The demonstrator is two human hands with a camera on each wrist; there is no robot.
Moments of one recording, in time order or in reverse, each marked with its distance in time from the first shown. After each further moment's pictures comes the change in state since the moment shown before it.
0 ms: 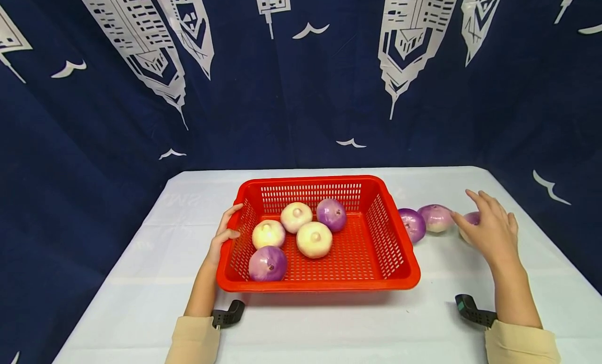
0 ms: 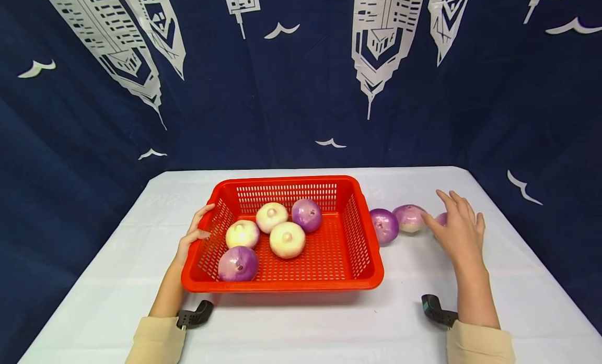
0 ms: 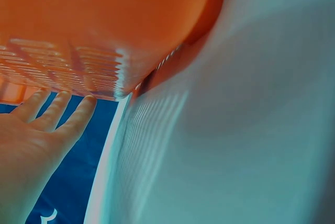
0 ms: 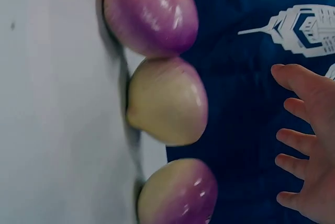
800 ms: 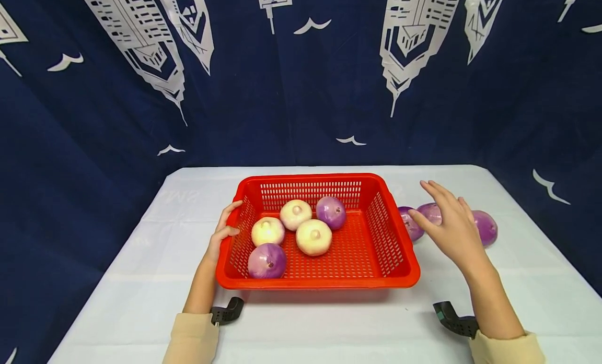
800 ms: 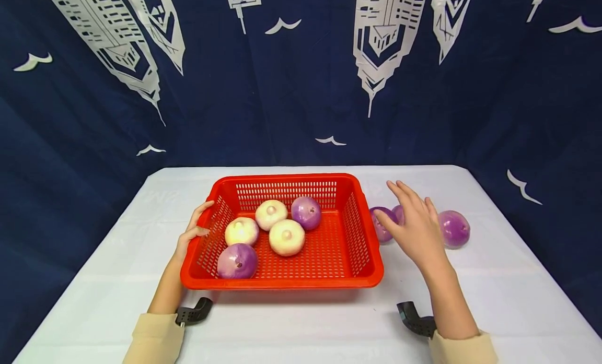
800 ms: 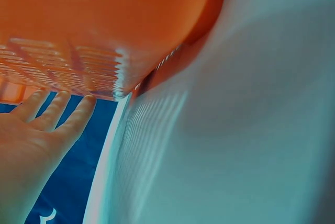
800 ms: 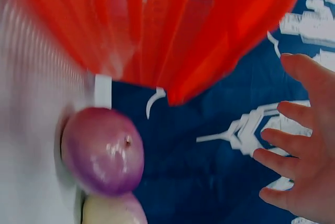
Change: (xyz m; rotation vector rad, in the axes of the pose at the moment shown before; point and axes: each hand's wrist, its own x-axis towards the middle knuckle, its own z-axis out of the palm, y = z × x) left_hand 0.001 0.001 0.001 -0.008 0.013 -0.013; right_hand -0.023 -0.092 -0.008 0.149 -0.028 -0.233
